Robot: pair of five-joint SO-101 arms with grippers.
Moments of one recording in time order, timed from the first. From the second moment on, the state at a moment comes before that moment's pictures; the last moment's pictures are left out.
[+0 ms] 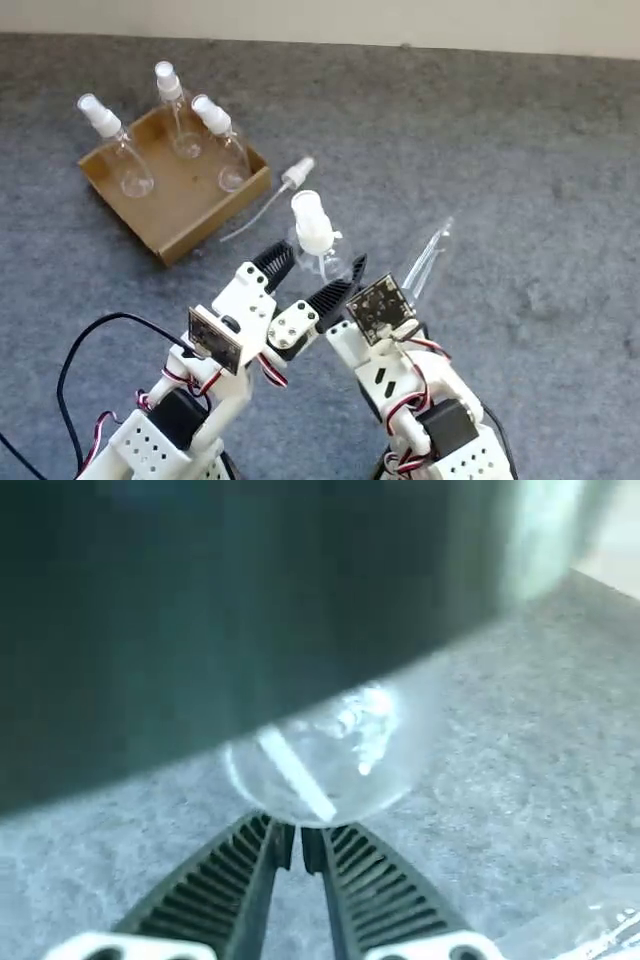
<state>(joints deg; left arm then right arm) 35.5 -97.7 95.9 -0.1 5.5 -33.5 -104.7 93.3 42.0 11.2</state>
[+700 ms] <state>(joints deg) 29.0 -97.7 95.9 -0.1 5.5 -28.1 -104.7 93.3 41.9 11.2</state>
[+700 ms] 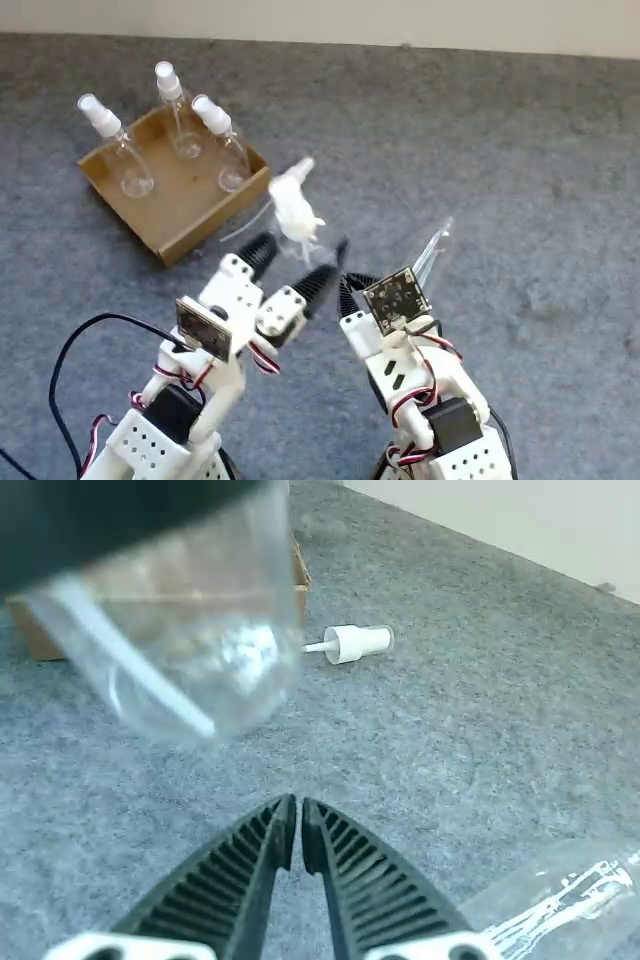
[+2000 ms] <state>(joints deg) 28.2 -97.7 96.1 -0.1 5.5 -30.2 -104.7 93.3 41.9 3.2</state>
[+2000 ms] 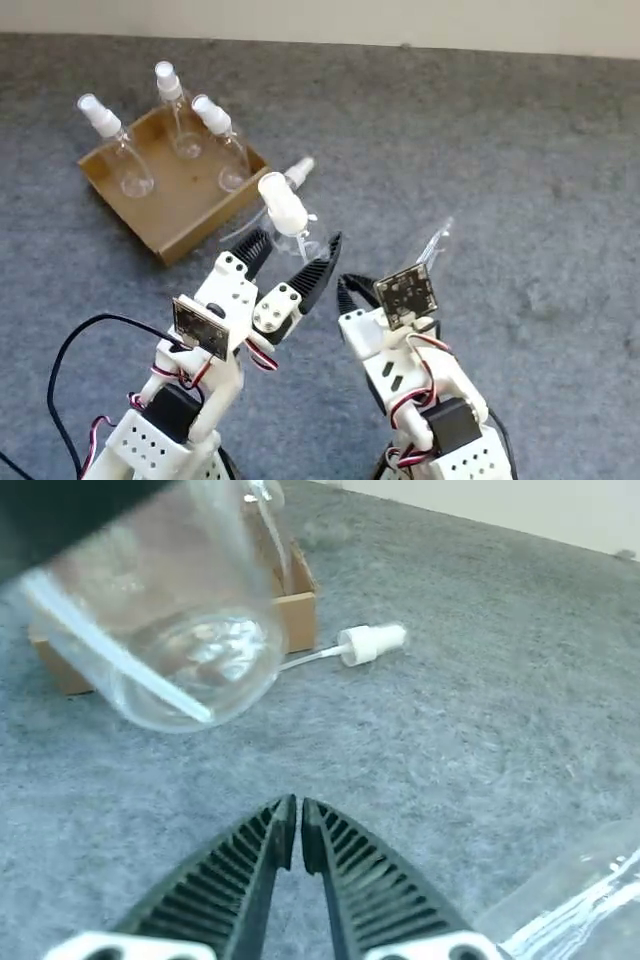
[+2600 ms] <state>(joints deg) 31.1 -97.7 96.1 -0.1 5.5 -34.7 -104.7 90.4 41.9 0.2</state>
